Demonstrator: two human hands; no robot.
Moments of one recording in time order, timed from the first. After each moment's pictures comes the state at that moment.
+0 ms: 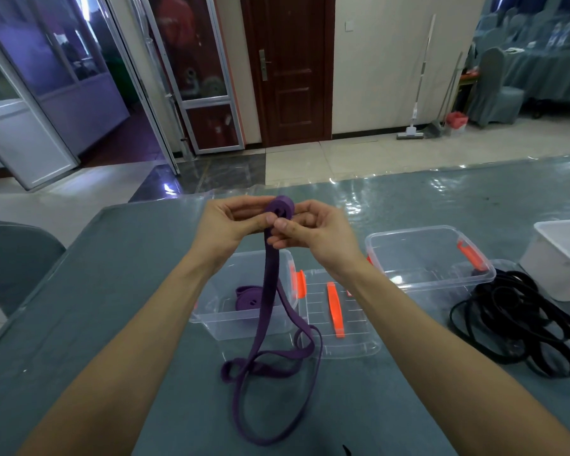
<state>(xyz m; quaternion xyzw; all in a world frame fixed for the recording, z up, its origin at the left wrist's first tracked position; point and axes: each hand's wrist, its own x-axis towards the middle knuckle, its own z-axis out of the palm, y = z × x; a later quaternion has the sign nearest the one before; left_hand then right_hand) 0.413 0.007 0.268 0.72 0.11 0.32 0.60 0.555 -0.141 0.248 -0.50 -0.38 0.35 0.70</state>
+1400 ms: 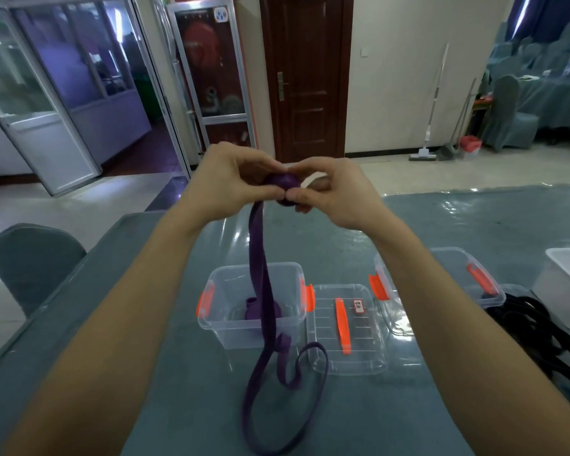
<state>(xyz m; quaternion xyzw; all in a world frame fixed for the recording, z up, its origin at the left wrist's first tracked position) 0.399 0.008 0.384 0.91 0.08 0.31 0.27 0.578 -0.144 0.352 -0.64 -0.57 0.13 0.50</state>
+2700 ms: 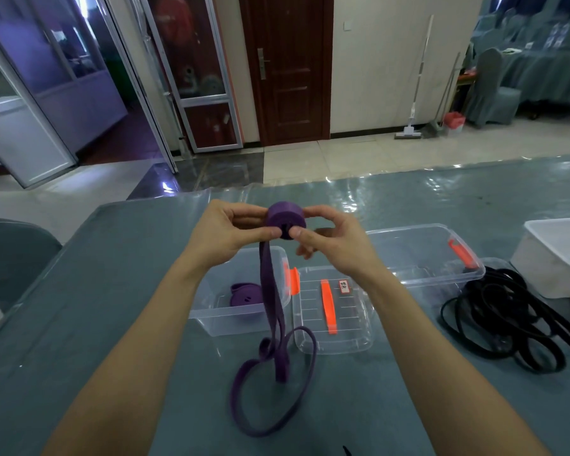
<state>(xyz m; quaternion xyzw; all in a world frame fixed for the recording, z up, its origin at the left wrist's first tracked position) 0.407 -0.015 0.278 0.81 0.16 0.25 0.50 0.578 -0.183 0.240 -0.60 -0.44 0.25 0.62</state>
